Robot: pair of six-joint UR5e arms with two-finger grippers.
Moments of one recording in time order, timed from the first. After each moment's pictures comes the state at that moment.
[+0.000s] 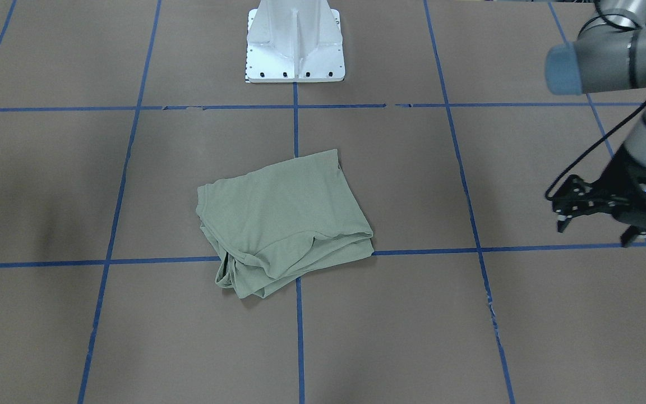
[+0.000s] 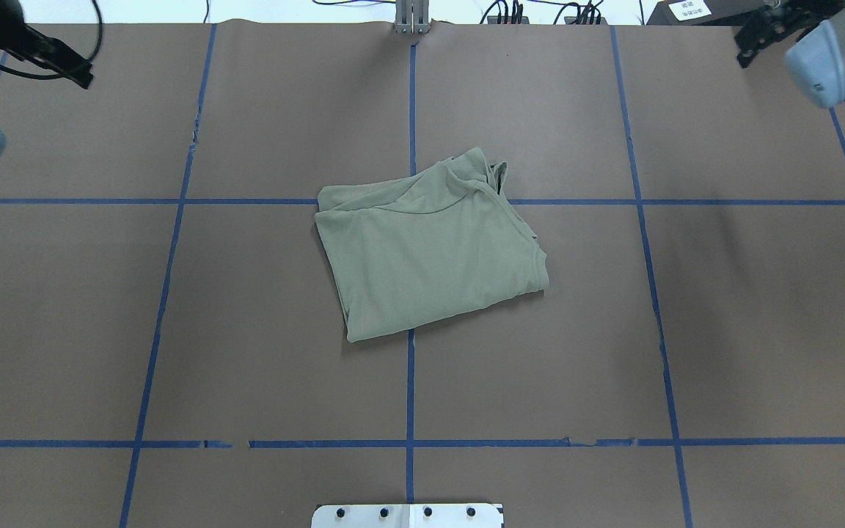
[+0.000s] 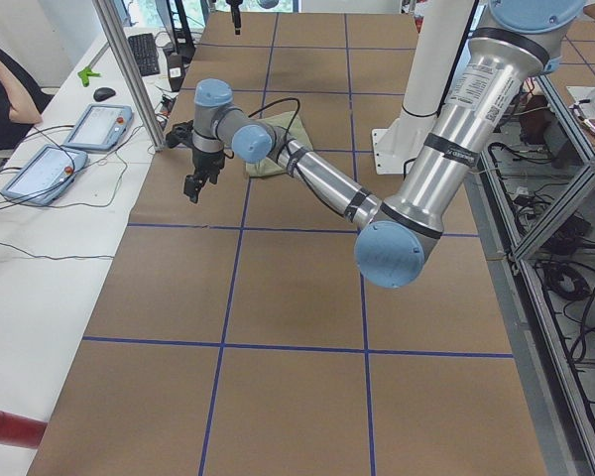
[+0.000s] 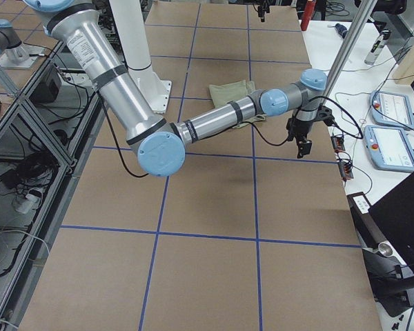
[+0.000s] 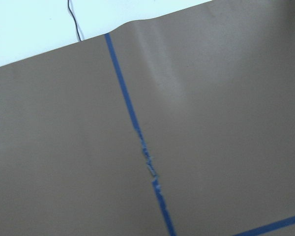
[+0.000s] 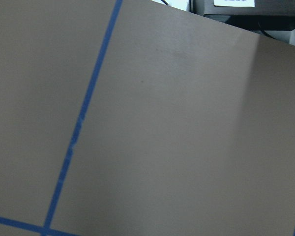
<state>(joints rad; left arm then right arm) -1.23 -1.98 -1.72 -1.60 -2.09 -0.18 1.31 -1.06 1.43 -1.65 2.20 0.10</state>
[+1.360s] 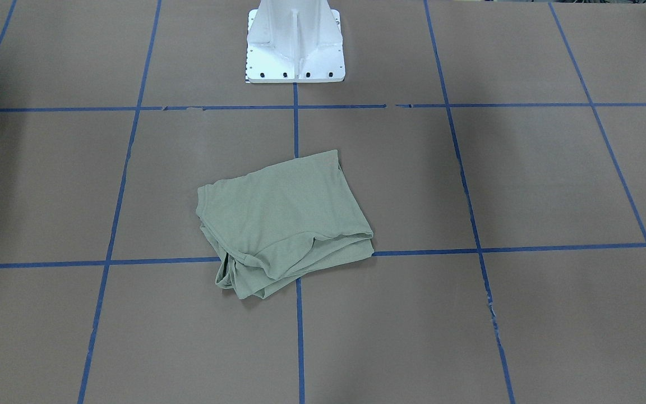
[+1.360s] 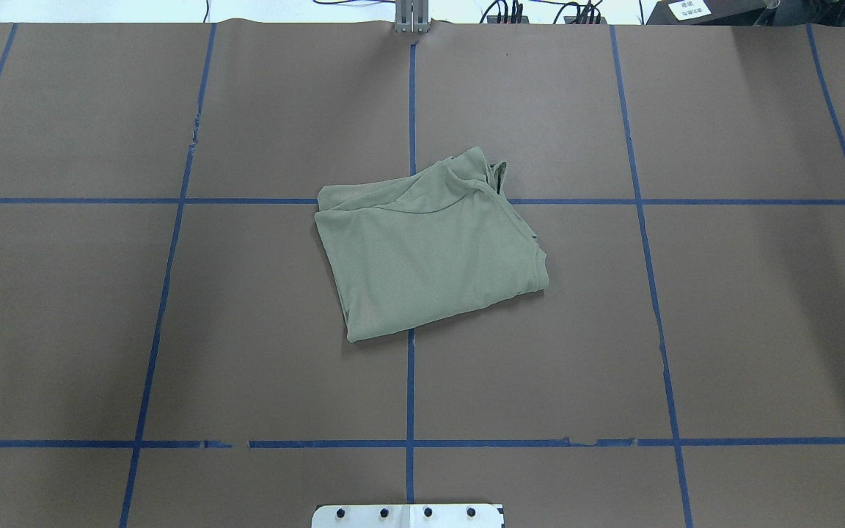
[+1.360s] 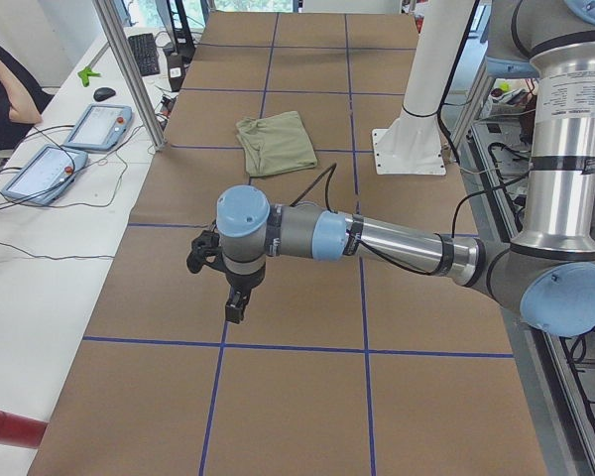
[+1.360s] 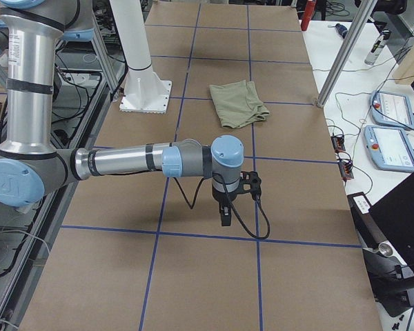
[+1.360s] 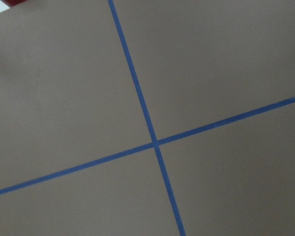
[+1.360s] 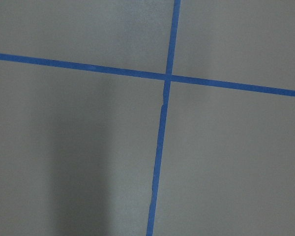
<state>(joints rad) -1.63 -1.53 -1.78 -1.48 -2.41 0.19 1.53 -1.70 1.84 -1.64 2.28 -0.03</state>
